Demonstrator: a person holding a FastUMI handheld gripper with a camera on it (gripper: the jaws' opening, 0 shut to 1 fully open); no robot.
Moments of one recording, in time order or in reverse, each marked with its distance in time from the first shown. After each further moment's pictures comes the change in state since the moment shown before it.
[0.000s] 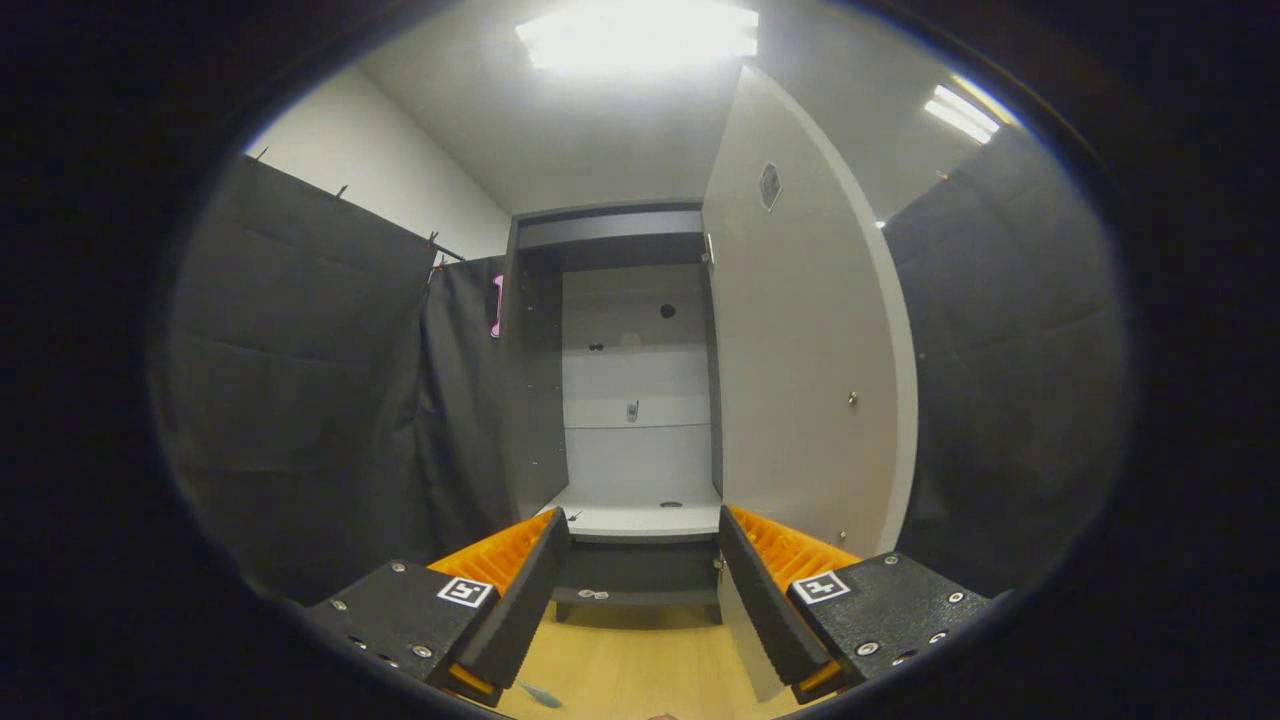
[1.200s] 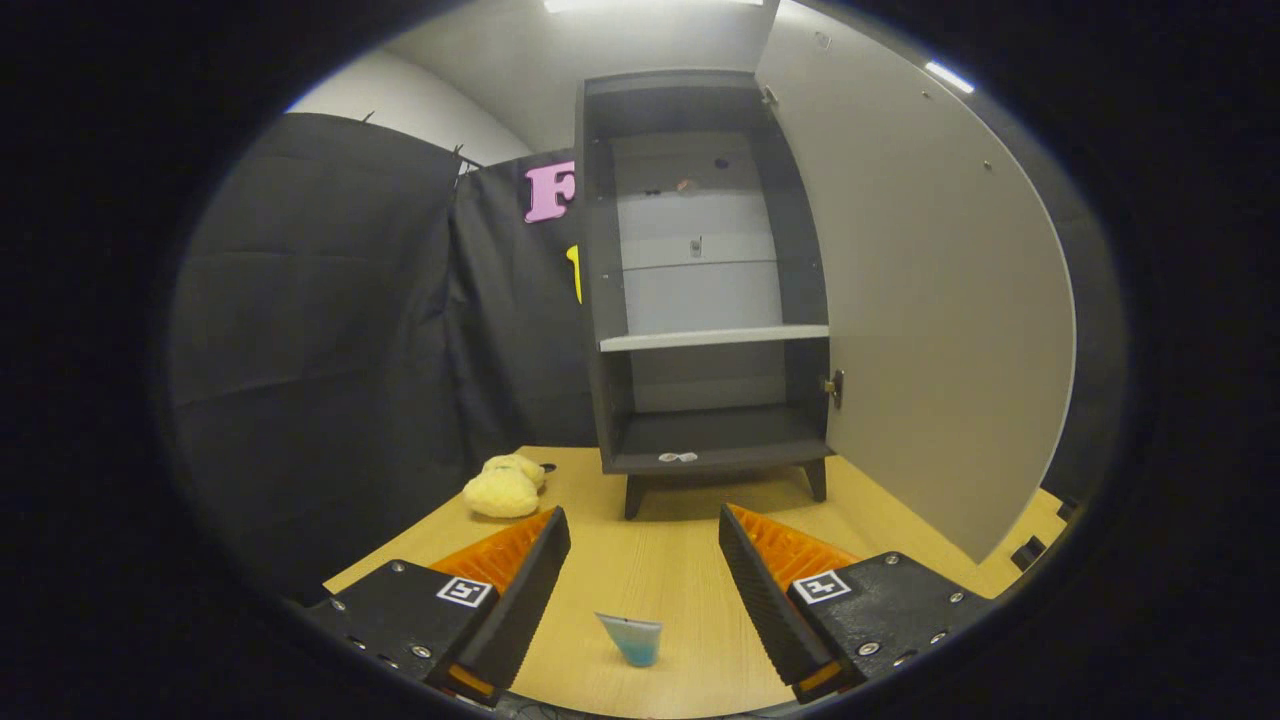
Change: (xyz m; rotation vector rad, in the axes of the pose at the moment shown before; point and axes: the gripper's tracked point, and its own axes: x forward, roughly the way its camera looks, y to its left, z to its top) arm 0.010 0.112 -0.272 0.011 0.280 0.022
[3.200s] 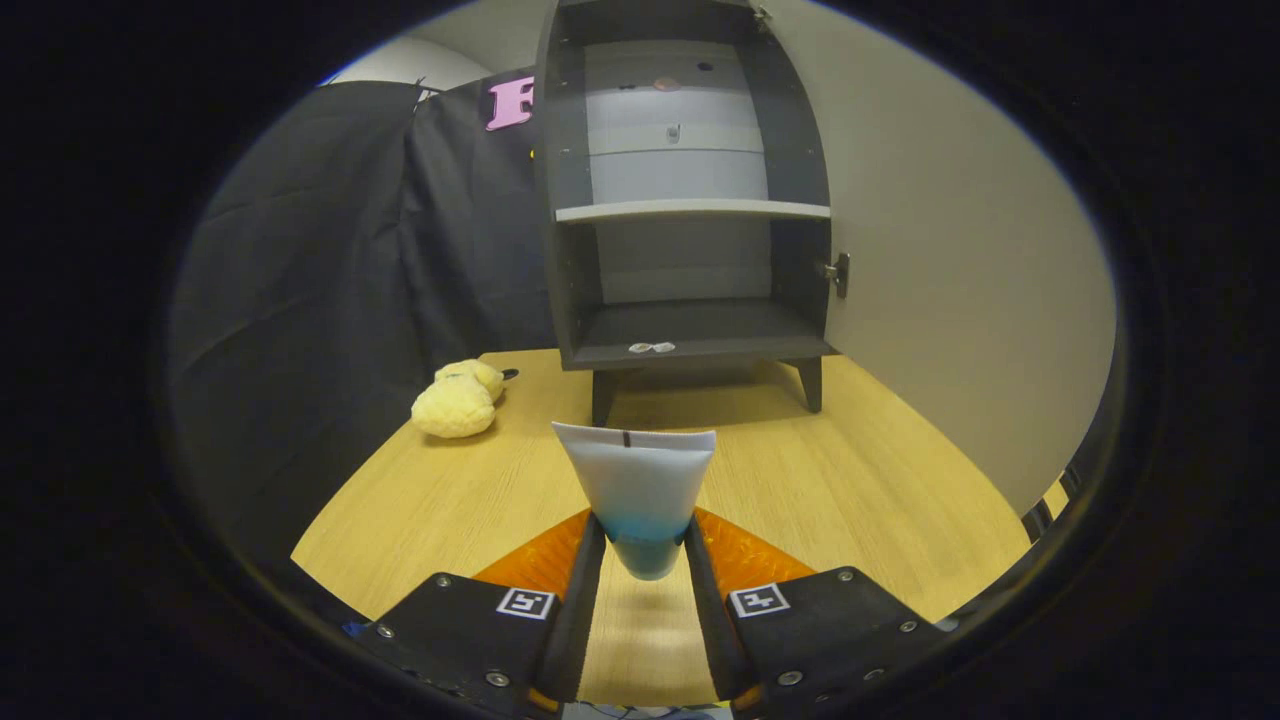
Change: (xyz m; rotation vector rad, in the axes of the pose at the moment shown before) arm 0.047 -0.031 -0.039 0.020 0.252 -0.074
